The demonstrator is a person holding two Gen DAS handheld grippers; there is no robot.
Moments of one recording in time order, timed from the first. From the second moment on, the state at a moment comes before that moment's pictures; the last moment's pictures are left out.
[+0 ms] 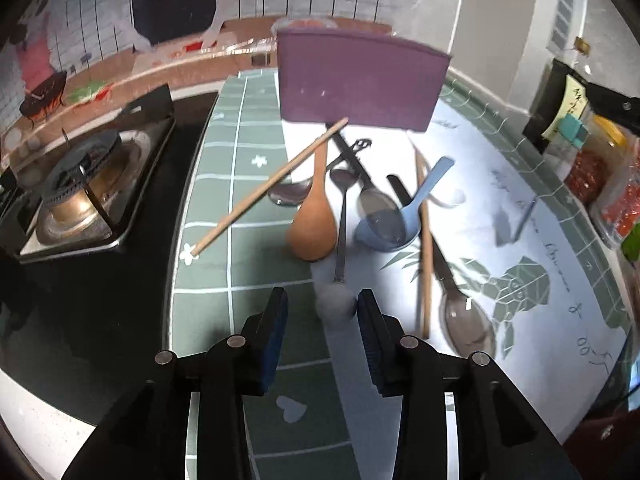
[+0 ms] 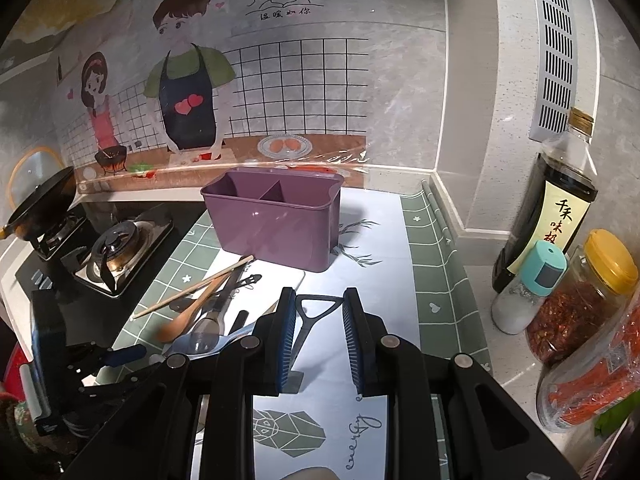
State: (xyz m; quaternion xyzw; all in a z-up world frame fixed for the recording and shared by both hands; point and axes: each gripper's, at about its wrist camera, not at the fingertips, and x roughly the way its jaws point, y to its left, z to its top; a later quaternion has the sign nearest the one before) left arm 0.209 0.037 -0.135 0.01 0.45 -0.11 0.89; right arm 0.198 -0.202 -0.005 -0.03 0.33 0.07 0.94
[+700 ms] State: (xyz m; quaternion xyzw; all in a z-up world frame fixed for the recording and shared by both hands) left arm 0.212 0.047 -0.034 -0.01 0.35 -0.11 0.93; right arm 0.197 -0.216 -0.002 -0.02 0.33 0.06 0.94
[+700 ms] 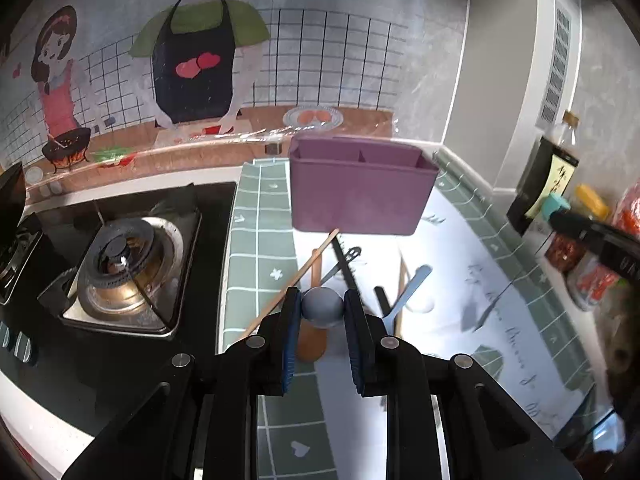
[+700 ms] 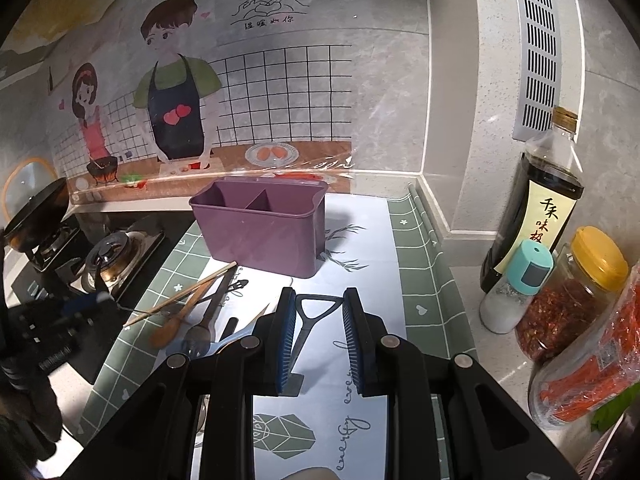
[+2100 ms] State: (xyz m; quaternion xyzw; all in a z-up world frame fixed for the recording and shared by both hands) left arm 0.394 0.054 0.106 -0.07 0.25 -0.16 0.95; right arm 0.376 -0.154 0.086 -0.06 0.21 0.05 0.97
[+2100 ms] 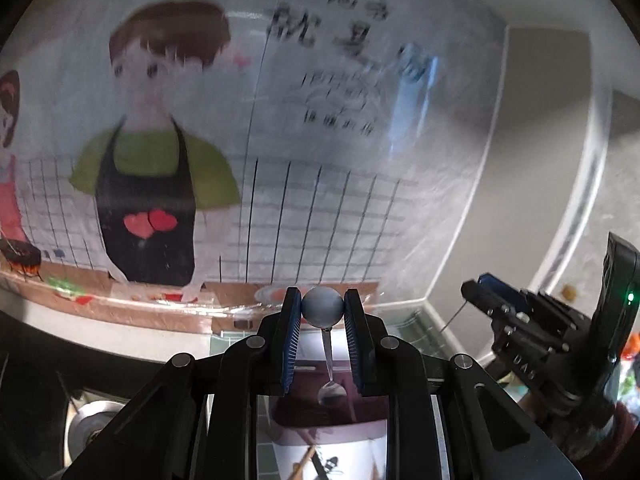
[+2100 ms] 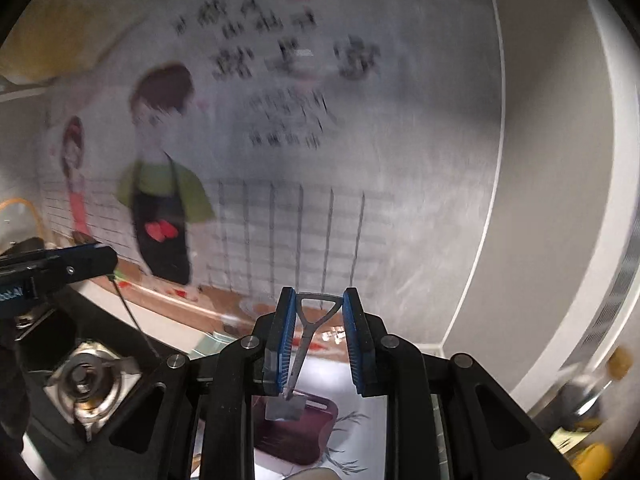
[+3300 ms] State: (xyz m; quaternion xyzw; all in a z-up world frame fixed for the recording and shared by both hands) left arm 0.259 0.126 -0.048 -0.16 0.38 -0.06 0.91; right arm 0.261 -0.186 -0.039 -0.03 0.43 0.10 0.90
